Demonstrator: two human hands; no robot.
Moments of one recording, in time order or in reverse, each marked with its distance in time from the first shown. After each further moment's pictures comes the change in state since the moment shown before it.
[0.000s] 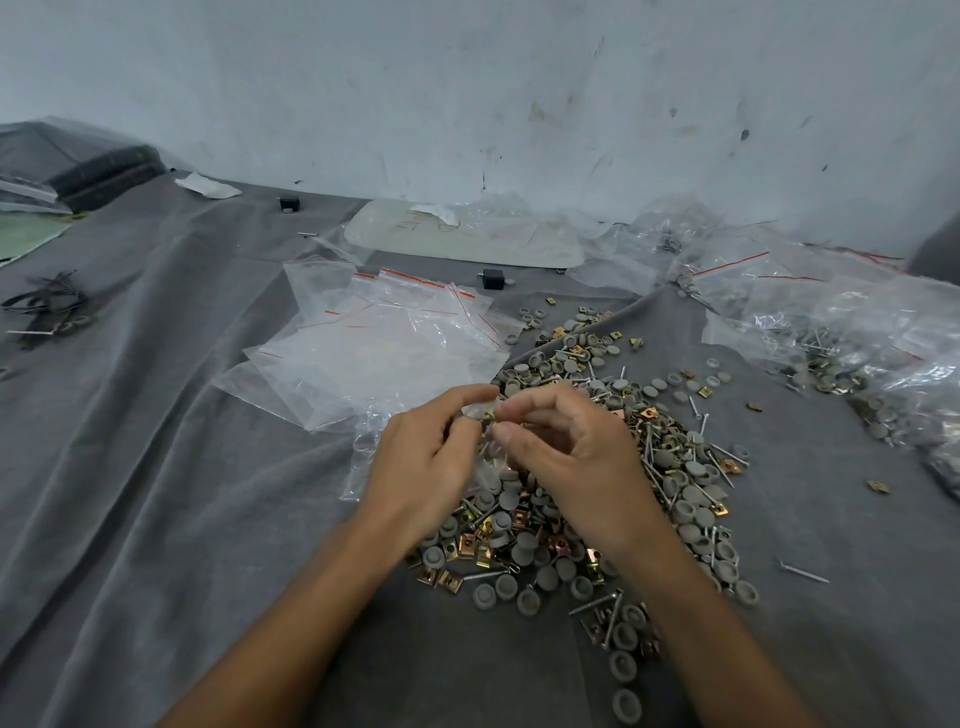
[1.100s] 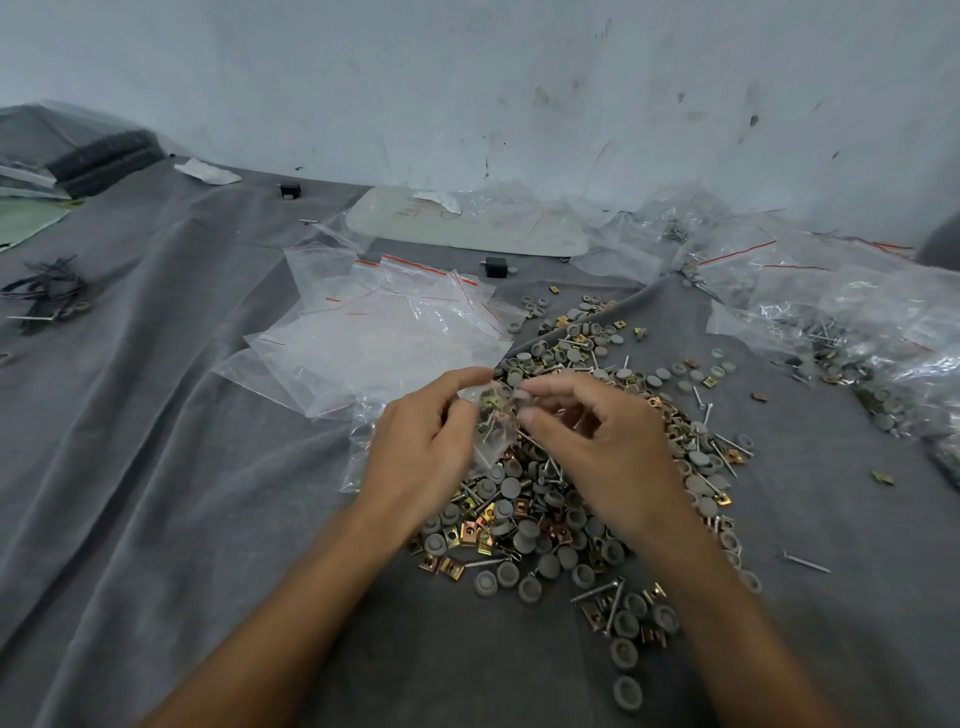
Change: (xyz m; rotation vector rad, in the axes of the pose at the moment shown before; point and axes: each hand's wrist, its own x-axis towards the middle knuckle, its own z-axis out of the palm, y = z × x) left_hand -0.001 0.004 -0.001 -0.021 0.040 -0.017; right_hand 0.000 0.000 -0.015 -0.280 0.066 -0.047
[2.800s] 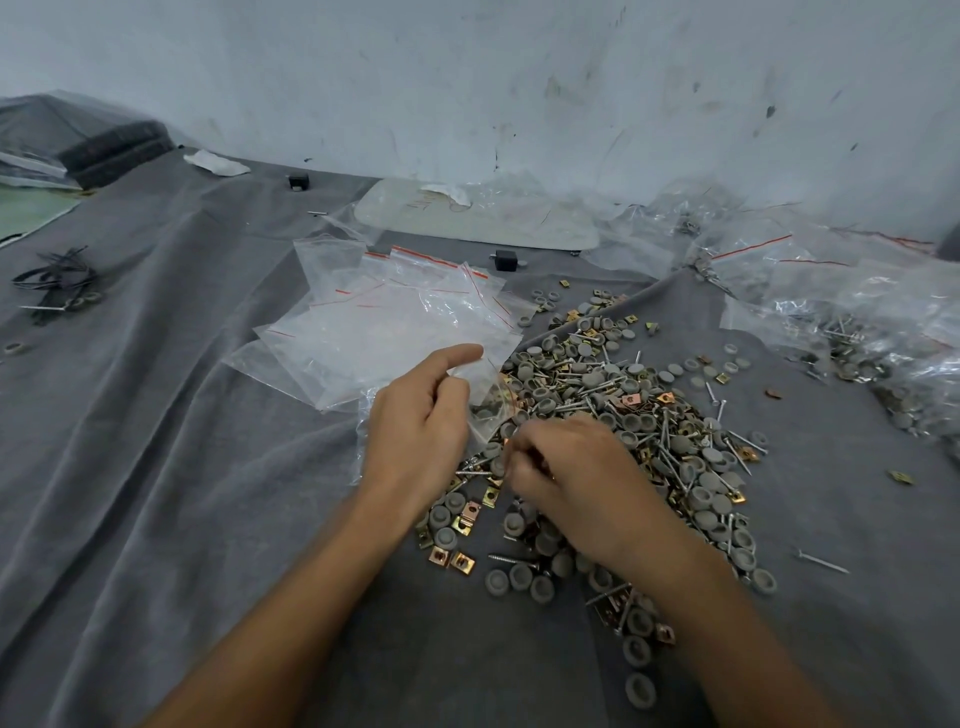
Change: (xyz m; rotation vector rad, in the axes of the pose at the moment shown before) left_hand 0.006 -0.004 -0.003 -0.101 0.129 -0.044; right_hand -0.009 -0.006 0.016 -0.544 -0.349 -0.069
